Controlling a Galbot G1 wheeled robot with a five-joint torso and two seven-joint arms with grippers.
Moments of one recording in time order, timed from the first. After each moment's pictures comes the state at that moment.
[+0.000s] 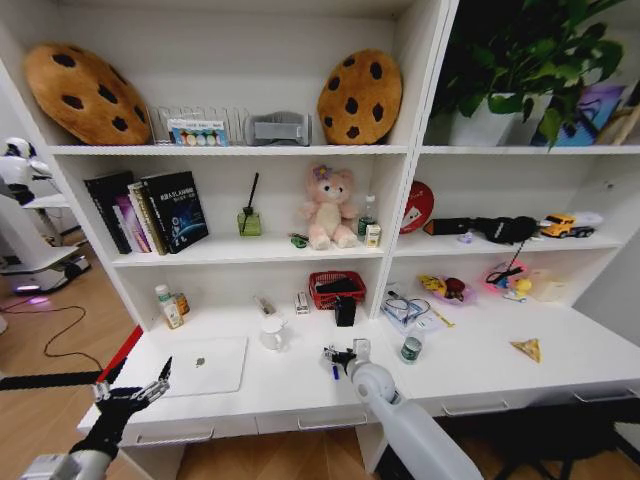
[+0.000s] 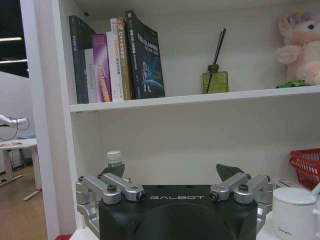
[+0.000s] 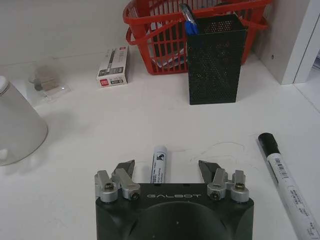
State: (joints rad) left arm 1.97 -1.18 -0.99 -2.22 -0.52 -0.12 0.03; right arm -0.95 1.20 -0.03 1.69 0.86 -0.58 0.58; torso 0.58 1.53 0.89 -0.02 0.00
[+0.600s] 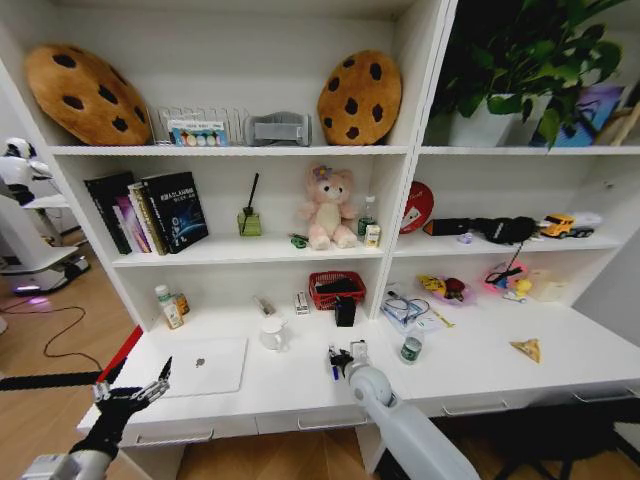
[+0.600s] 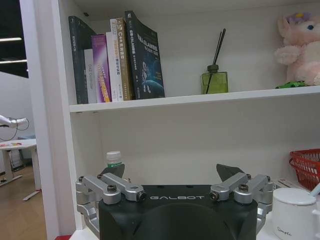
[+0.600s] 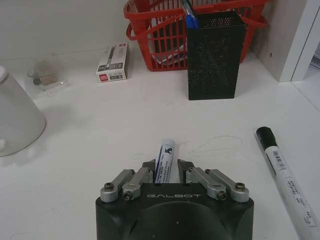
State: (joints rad) left arm 1.97 -1.18 -0.99 -2.22 -0.52 -0.12 0.03; right arm -0.97 1.19 -0.05 1.70 0.84 -0.58 0.58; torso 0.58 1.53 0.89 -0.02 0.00
